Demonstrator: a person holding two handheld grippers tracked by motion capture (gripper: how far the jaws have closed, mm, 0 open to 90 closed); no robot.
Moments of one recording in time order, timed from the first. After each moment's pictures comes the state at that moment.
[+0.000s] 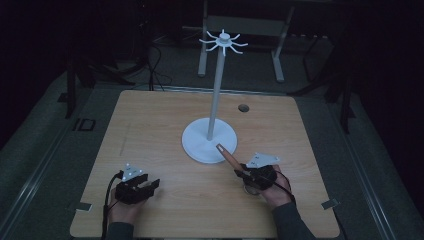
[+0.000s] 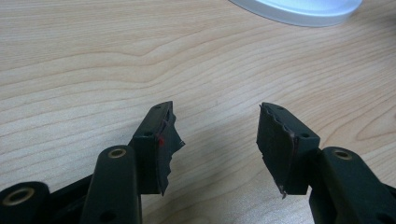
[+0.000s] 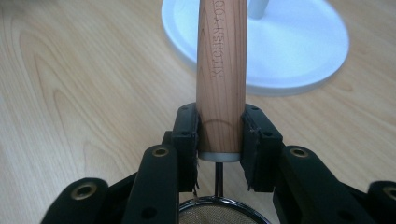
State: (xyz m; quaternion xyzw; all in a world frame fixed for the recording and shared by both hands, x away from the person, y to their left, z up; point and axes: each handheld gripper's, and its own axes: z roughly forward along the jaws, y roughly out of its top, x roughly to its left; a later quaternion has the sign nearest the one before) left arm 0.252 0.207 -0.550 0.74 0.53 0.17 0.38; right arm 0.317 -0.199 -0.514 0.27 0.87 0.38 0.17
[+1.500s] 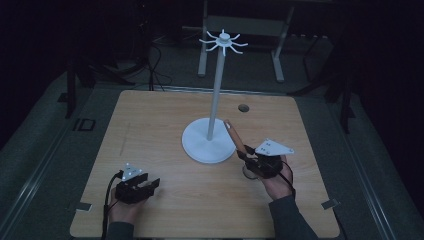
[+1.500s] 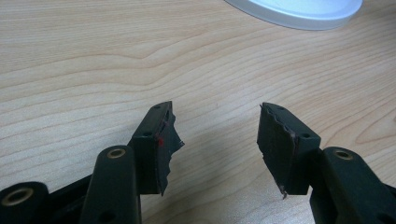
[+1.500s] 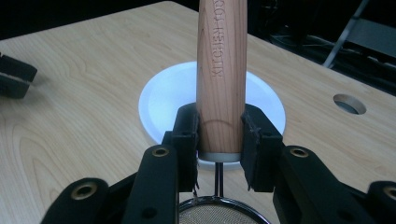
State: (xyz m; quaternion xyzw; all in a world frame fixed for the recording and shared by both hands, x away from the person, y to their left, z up) left arm 0.253 0.207 -0.550 0.74 0.53 0.17 0.38; right arm 0.322 -0.199 -0.465 0.31 0.80 0.47 0.23
